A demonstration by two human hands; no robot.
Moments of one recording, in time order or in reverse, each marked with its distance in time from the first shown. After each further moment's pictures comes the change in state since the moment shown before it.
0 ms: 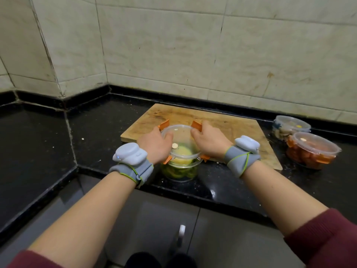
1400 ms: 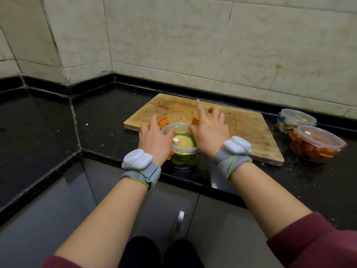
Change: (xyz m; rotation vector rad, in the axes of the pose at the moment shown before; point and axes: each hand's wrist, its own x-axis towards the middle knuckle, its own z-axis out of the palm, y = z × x) left_hand -0.028 -0.006 0.025 -0.366 0.185 -0.102; right_hand -0.013 -0.003 0.026 -0.247 0.280 -0.066
